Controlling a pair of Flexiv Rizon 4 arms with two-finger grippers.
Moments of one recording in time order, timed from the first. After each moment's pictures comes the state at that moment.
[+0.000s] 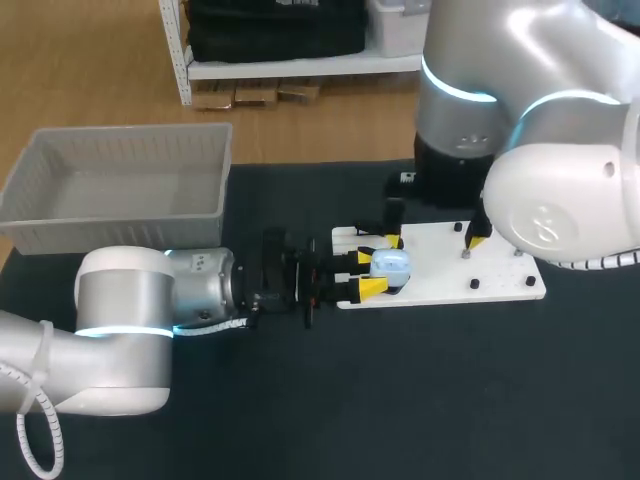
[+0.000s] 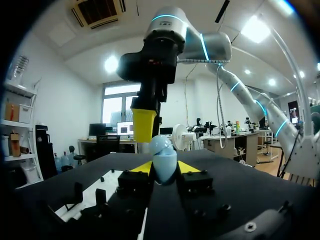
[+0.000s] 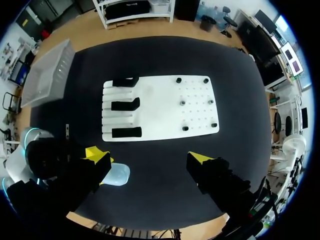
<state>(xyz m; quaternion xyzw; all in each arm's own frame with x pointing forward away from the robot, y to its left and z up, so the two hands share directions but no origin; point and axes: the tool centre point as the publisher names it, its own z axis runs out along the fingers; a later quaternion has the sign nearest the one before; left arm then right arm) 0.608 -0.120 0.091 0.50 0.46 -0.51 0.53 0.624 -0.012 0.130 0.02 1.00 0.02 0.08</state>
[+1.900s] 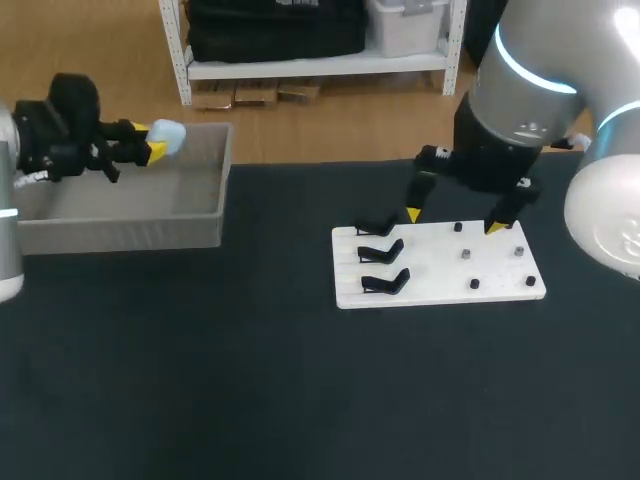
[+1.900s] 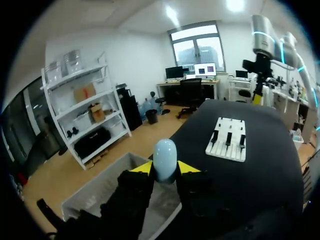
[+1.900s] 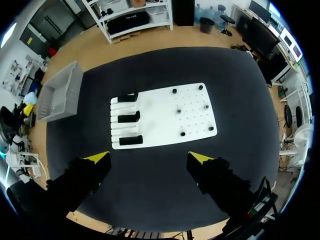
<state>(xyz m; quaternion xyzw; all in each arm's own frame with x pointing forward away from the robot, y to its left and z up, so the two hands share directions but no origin) 0.782 0.184 0.175 0.42 0.75 -0.16 0.49 0.628 -0.032 0.166 0.06 0.99 0.09 0.13</state>
